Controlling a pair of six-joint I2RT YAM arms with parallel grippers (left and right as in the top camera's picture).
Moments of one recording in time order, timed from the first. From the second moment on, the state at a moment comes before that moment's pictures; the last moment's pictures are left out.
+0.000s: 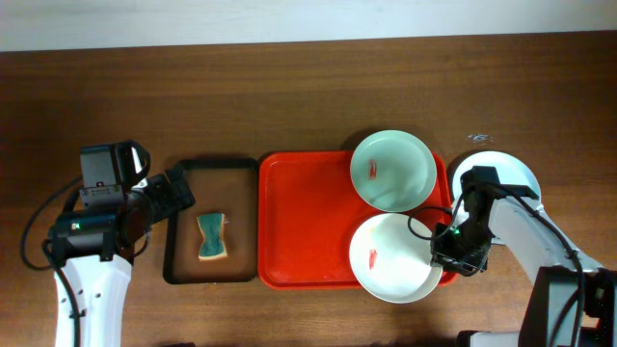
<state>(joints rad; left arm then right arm) 0.10 1.16 1.10 -0.96 -0.04 -0.30 -0.10 1.54 0.78 -1.00 -0.22 0.23</state>
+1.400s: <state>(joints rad) 0.10 1.16 1.10 -0.96 -0.04 -0.30 0.50 1.63 0.93 -0.66 -0.07 0.57</state>
